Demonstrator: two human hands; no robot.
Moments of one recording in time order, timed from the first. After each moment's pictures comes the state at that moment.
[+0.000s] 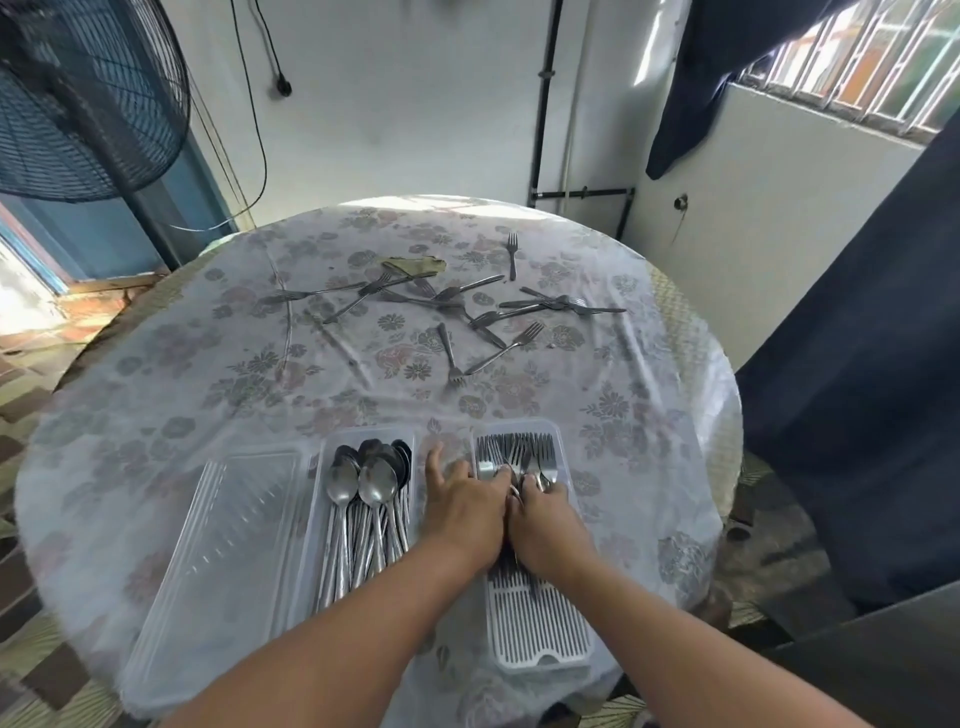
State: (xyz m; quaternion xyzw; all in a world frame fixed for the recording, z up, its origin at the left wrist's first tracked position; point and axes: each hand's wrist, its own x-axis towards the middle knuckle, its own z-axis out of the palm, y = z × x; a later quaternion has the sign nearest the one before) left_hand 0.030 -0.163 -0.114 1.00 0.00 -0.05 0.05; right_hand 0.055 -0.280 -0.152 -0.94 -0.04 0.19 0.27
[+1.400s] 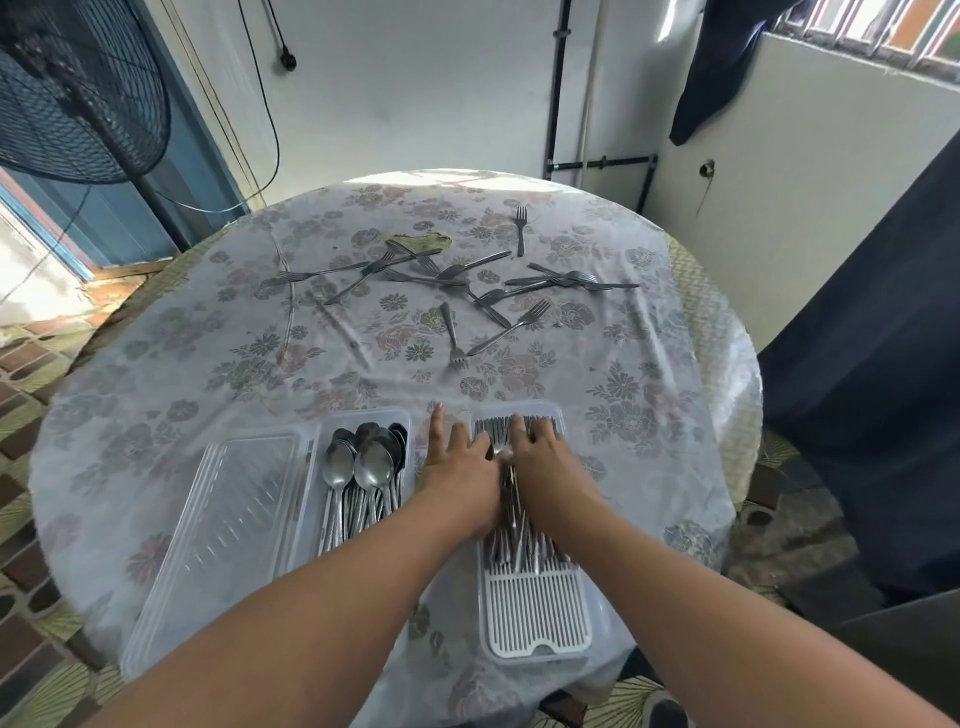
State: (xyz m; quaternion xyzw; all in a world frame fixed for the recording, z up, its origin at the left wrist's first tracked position) left_hand 0.060 -0.161 -0.122 0.98 -0.05 -0.15 -0.14; right_hand 0.100 -0.286 -0.147 -0.96 -0.24 0.12 0.04
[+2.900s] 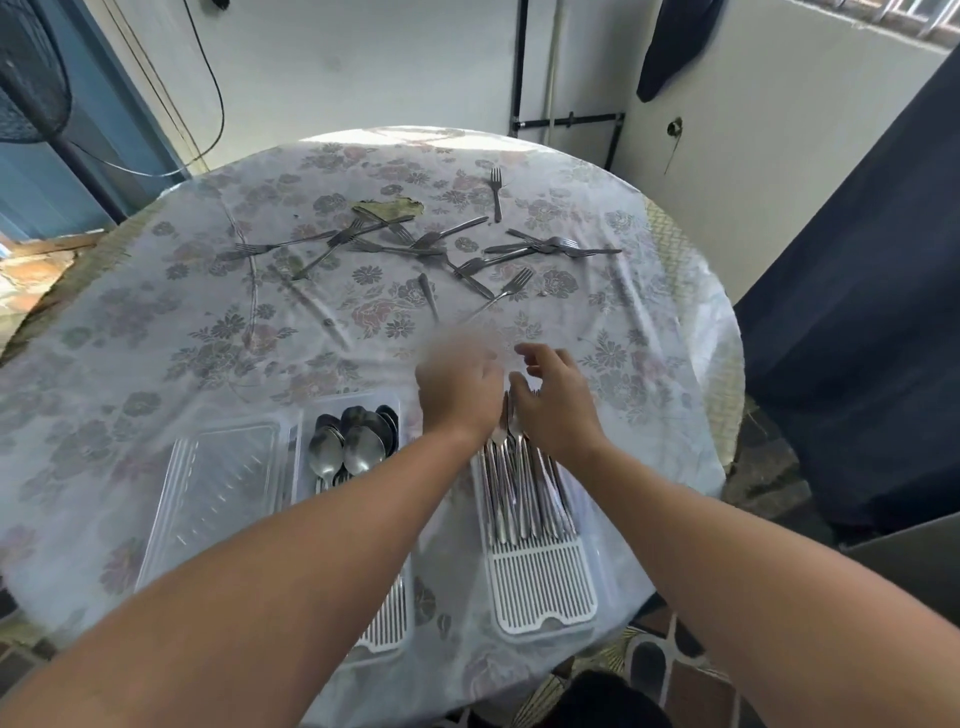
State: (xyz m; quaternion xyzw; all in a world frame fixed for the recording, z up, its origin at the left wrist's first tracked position) left_hand 0.108 -0.156 -0.099 0.89 0.16 0.08 0.42; right_hand 0.124 -0.282 -0.119 -0.89 -0.08 -0.01 0.46
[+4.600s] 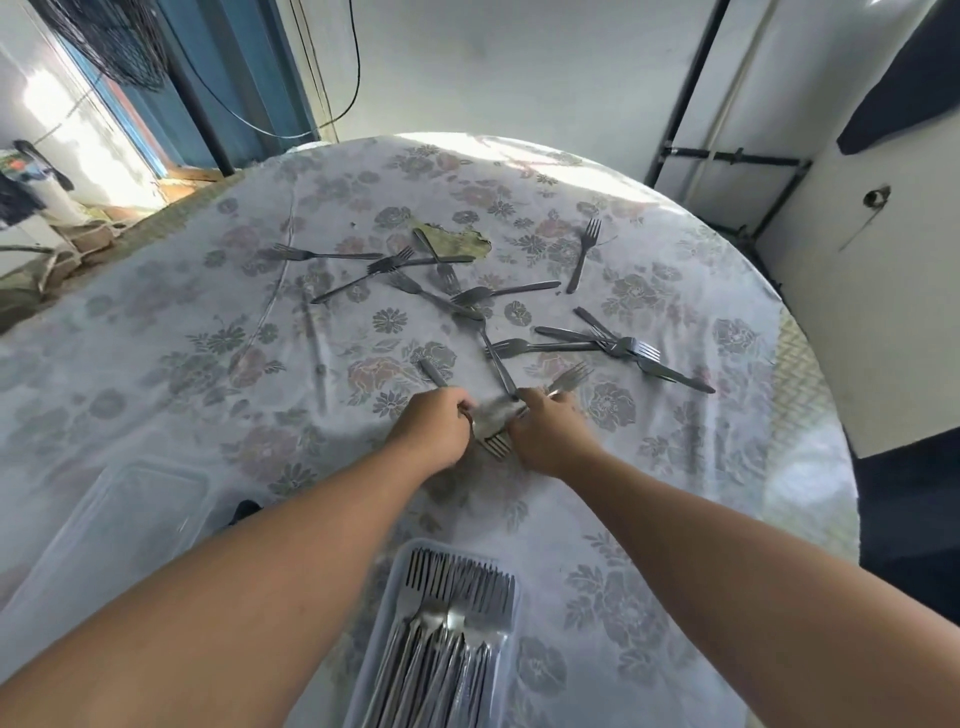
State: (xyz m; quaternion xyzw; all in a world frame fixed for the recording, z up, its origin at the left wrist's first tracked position) left_hand 0.277 -0.110 -0.140 0.92 0.26 -0.06 0.29; right_hand 0.365 -0.258 -0.158 -0.93 -0.20 0.23 0.20
